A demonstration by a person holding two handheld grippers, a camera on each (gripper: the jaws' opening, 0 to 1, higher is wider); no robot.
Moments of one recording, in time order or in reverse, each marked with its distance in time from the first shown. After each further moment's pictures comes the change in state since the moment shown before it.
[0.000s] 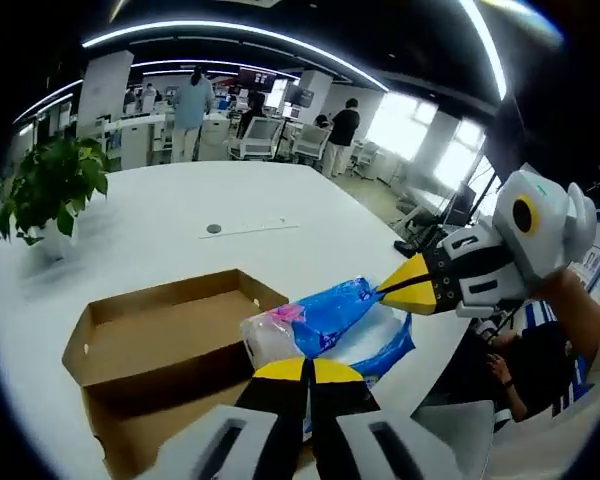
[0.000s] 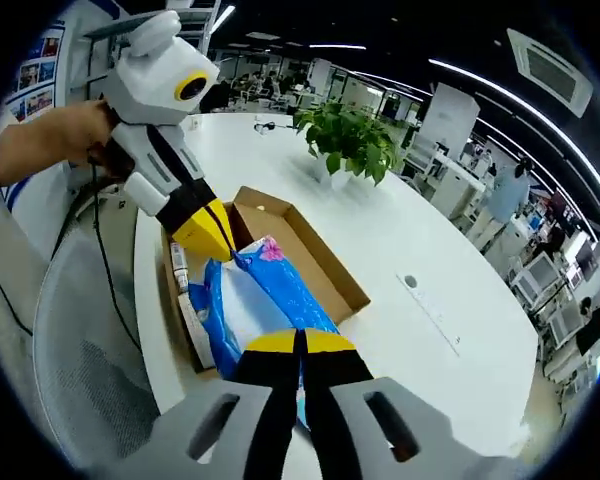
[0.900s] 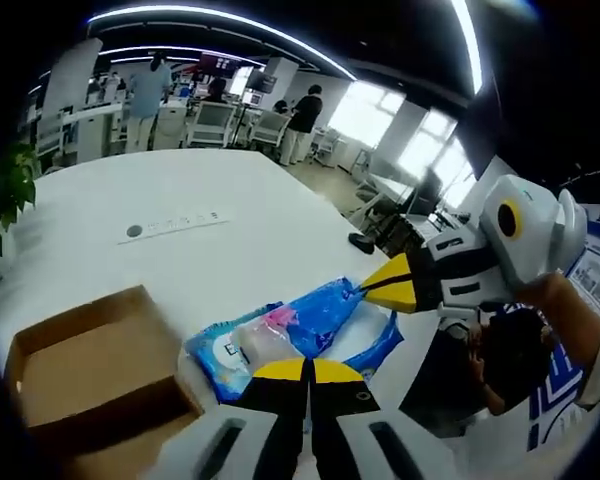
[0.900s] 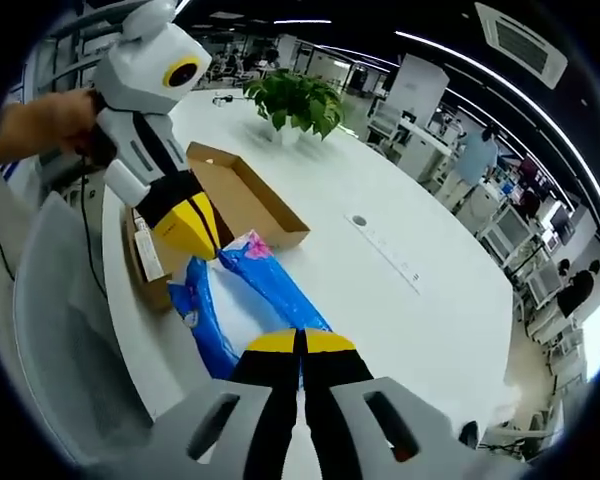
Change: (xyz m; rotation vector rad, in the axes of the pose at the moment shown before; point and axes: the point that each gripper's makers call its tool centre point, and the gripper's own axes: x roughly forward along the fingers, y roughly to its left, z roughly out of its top) left arm 0.099 -0.069 0.018 0.020 0.065 -0.167; right arm -0.038 -0.071 -0.094 0.077 0.118 -0.110
